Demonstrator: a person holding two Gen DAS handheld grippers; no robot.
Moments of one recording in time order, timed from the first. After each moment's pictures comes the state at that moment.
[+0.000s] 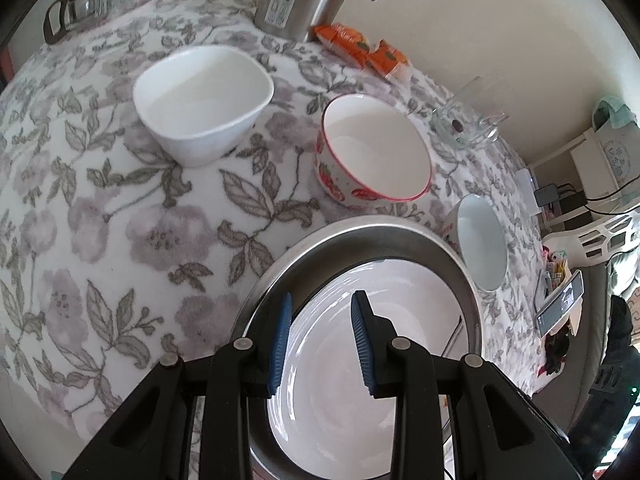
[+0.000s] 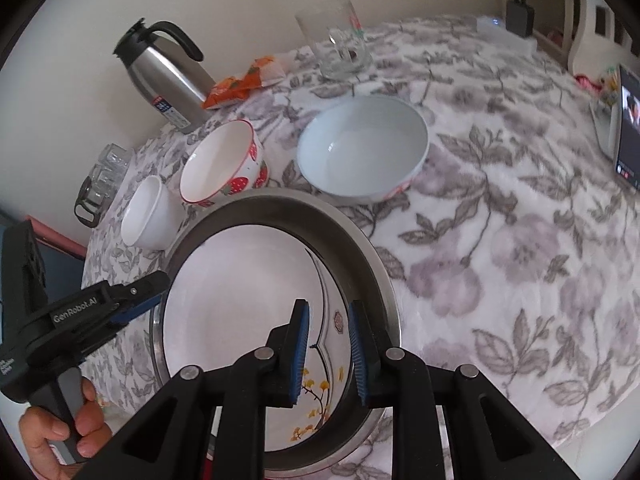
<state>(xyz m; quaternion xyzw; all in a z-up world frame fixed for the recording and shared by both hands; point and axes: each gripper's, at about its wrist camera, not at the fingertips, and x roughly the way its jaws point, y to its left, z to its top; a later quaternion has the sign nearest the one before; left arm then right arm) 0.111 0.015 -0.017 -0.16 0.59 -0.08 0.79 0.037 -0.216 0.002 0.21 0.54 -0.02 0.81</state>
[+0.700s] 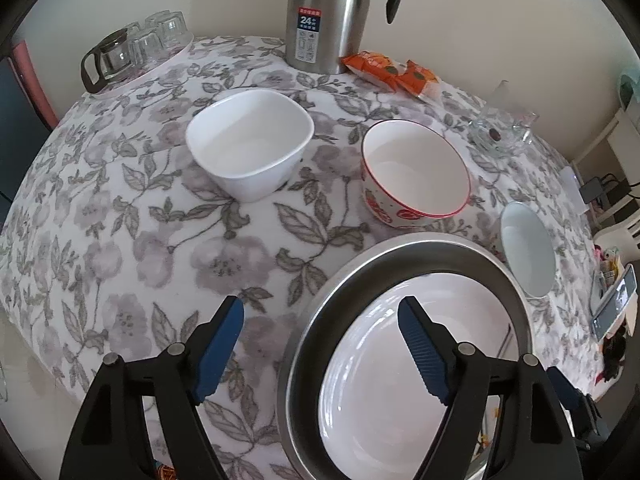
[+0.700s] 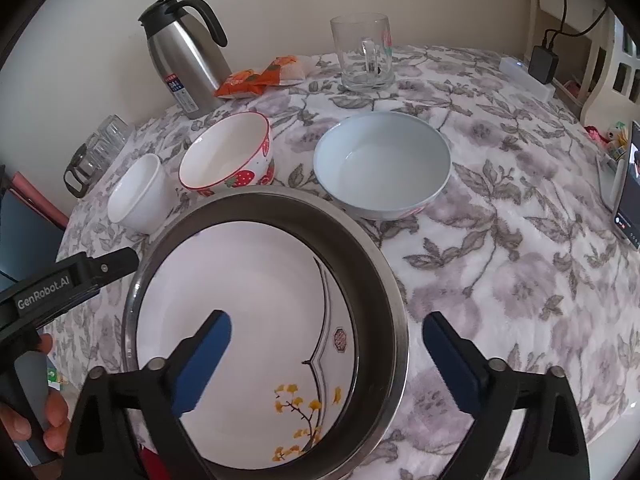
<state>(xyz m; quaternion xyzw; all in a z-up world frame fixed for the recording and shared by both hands) 0.105 0.011 -0.005 -0.07 0.56 0.01 0.83 0.046 -0.196 -0.006 0.13 0.53 -0.02 0.84</state>
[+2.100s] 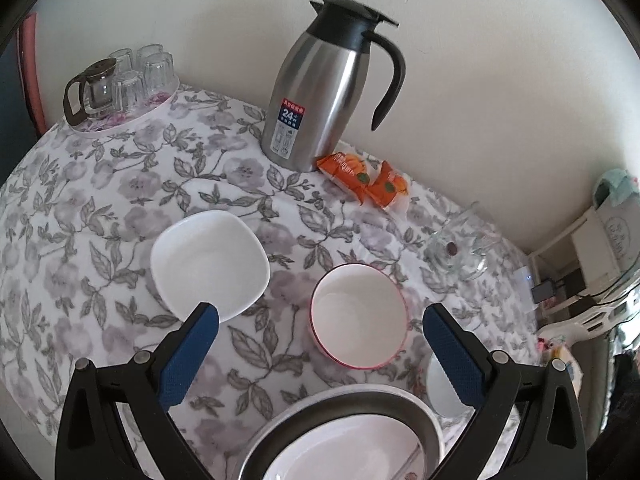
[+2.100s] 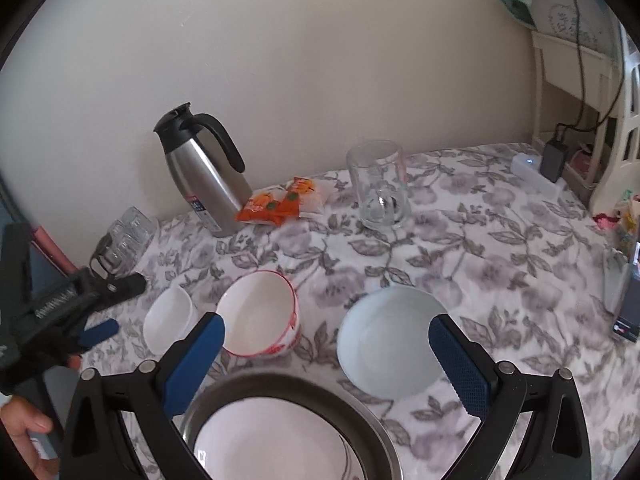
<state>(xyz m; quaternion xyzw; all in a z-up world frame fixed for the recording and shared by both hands) 0.188 0.022 0.056 -0.17 0.48 -0.02 0.86 0.120 -0.226 0.075 0.16 0.40 -0.01 0.90</state>
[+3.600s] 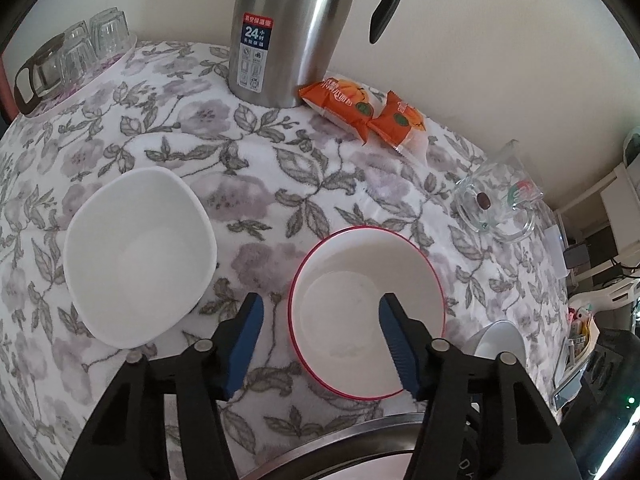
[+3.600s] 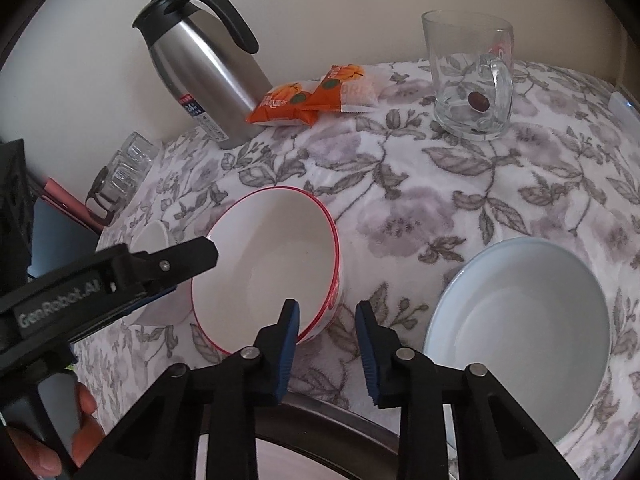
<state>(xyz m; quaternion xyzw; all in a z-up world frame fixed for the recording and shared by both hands) 0.237 -0.012 -0.023 -0.14 0.55 -0.04 0.82 0.201 -0.181 -0.037 0.17 0.52 0.08 0.83</state>
